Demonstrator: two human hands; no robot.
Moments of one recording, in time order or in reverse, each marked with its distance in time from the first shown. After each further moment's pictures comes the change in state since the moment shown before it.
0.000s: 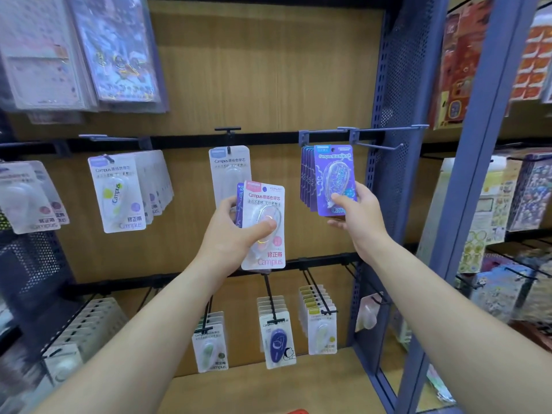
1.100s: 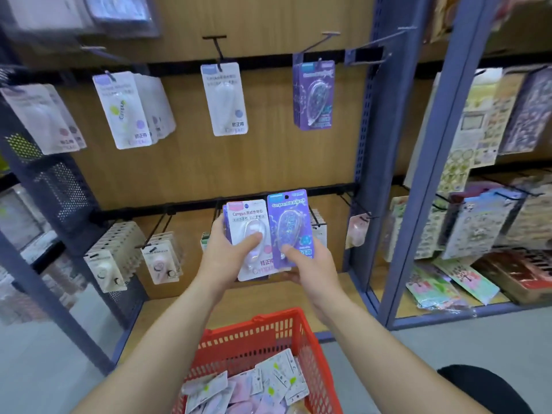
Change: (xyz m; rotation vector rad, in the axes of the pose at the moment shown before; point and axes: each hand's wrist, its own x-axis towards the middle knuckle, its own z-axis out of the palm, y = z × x) left_hand -0.149 -0.105 0.016 -0.041 0.103 -0.222; right_hand -0.241 0.087 -0.002 0.167 -0.199 0.377
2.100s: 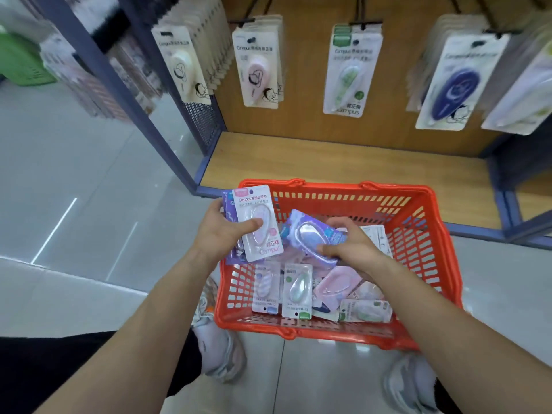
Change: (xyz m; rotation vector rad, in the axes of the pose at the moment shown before) left_hand -0.067 -0.266 -0.211 0.267 0.257 -0.606; right_hand -0.001 0.321 0.059 -0.467 -0.416 0.651
